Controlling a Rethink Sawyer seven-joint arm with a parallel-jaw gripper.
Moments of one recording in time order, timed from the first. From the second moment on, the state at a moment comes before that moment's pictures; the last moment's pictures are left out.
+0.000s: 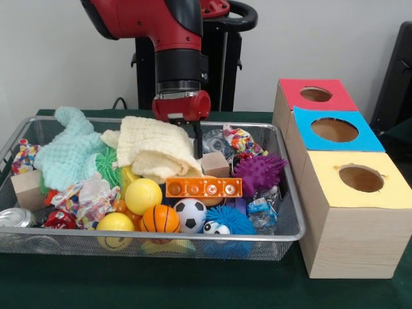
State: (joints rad) arm -0.64 -0.48 0.17 2.13 -0.34 -0.54 2.10
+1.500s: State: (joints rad) arm -0.96 -0.18 0.55 2.27 -0.42 -0.46 2.12
